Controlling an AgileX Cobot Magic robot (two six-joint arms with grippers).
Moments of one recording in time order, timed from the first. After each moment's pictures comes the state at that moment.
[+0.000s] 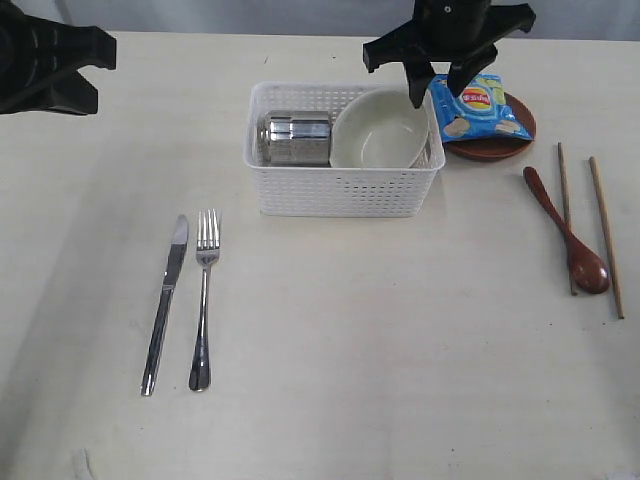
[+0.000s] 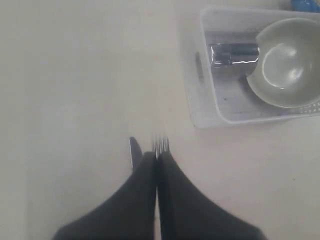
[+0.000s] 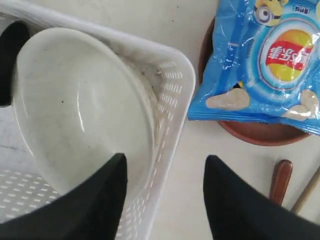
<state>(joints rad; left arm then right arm) -0.26 1.25 -0.92 -0.31 0.69 -0.01 0.42 2.11 -1.84 -0.13 1.22 0.13</state>
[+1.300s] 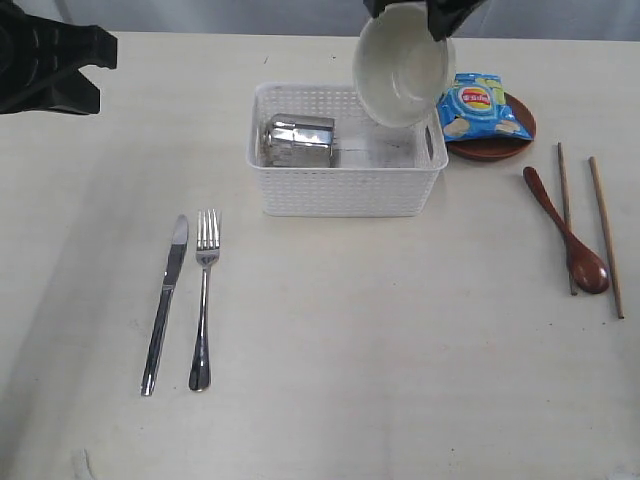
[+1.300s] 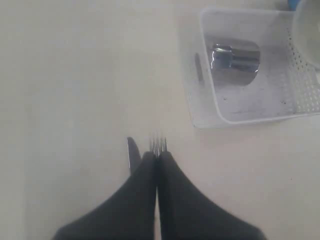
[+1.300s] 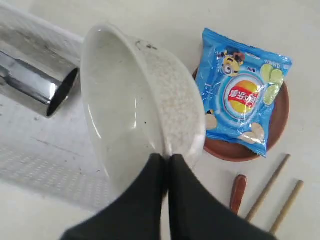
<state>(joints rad) -0.26 1.25 -0.92 -0.32 0.69 0.00 0.47 1.92 -1.84 -0.19 1.22 0.05</state>
